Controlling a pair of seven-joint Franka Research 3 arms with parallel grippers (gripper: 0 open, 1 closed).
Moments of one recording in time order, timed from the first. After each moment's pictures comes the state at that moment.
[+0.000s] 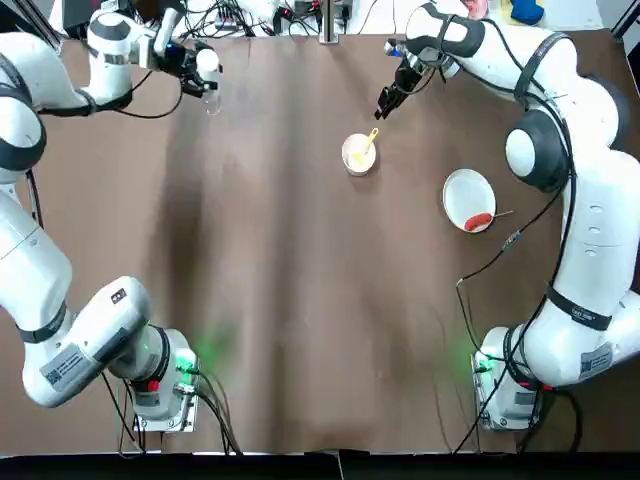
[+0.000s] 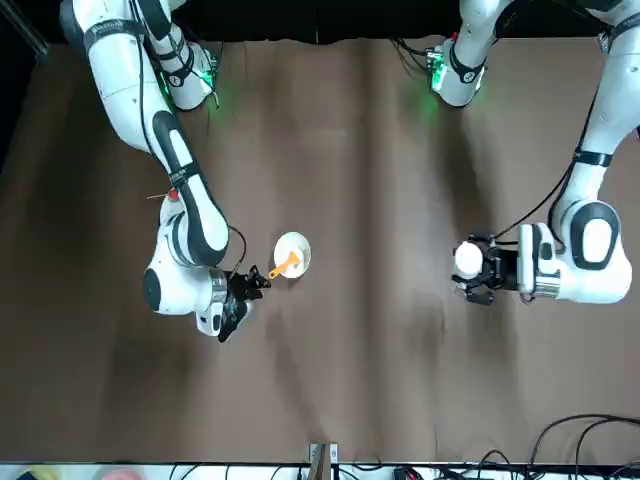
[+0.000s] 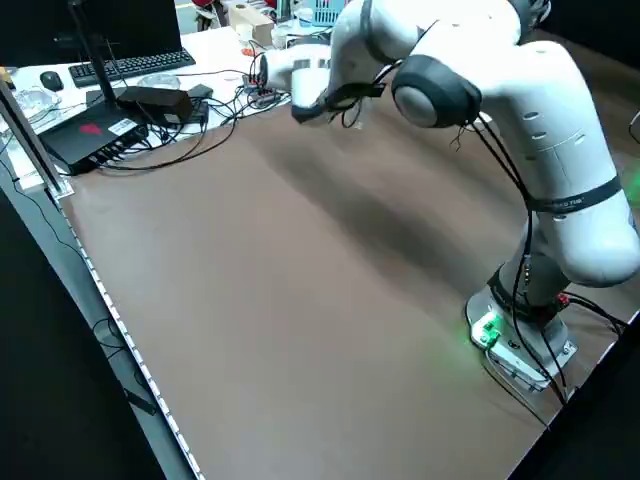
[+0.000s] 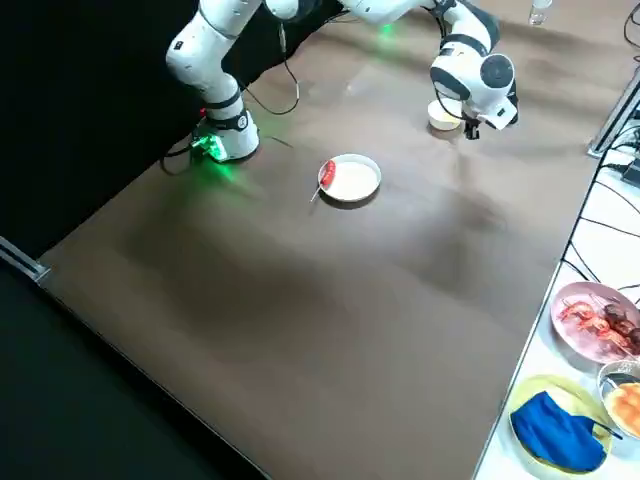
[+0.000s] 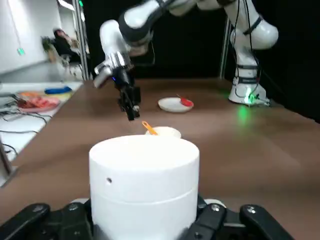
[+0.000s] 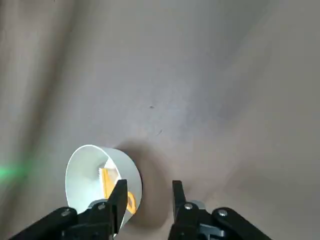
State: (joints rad) left arm 0.69 0.74 -0.70 -1.65 -0.82 1.76 2.16; right arm 0.31 0.78 0.03 -1.46 0.67 2.10 -0.63
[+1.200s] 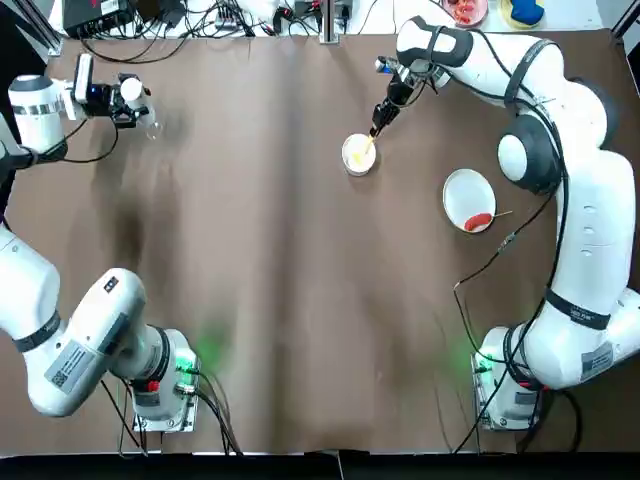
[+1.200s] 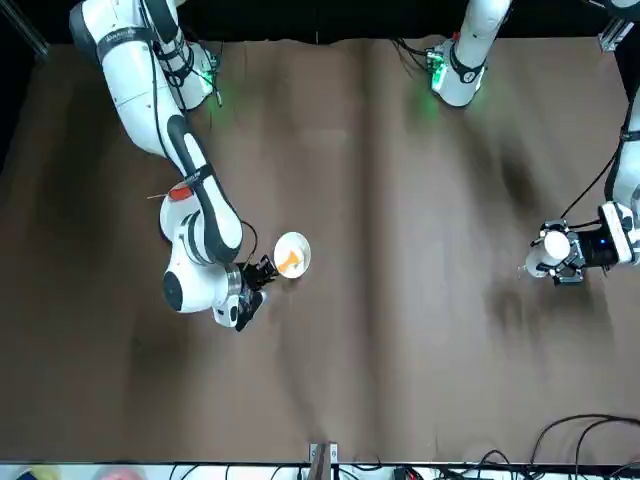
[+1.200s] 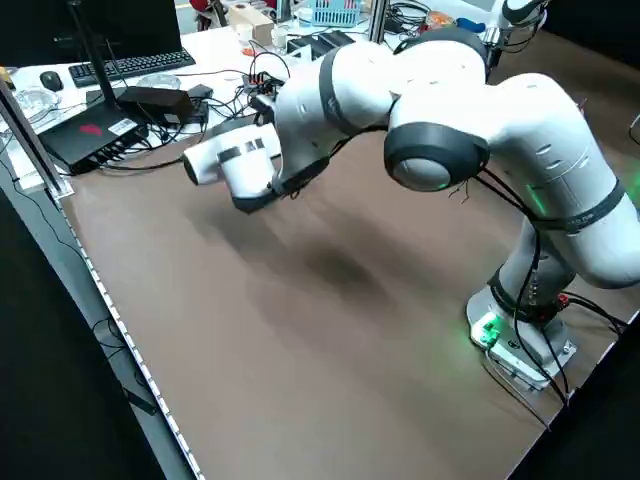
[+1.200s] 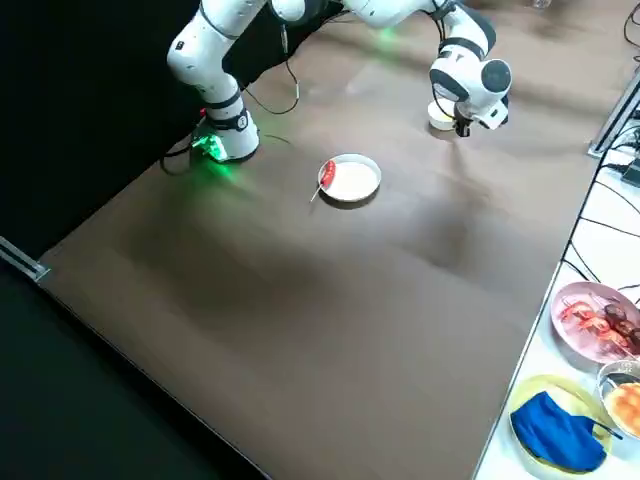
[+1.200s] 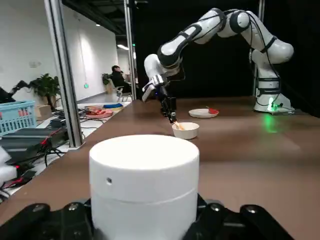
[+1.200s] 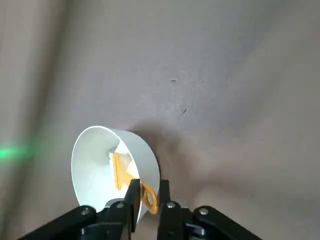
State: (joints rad) left arm 0.96 0.82 -0.52 -1.60 -0.85 1.52 2.37; right arm 0.34 0.81 0.03 -1.46 0.67 2.04 -0.63
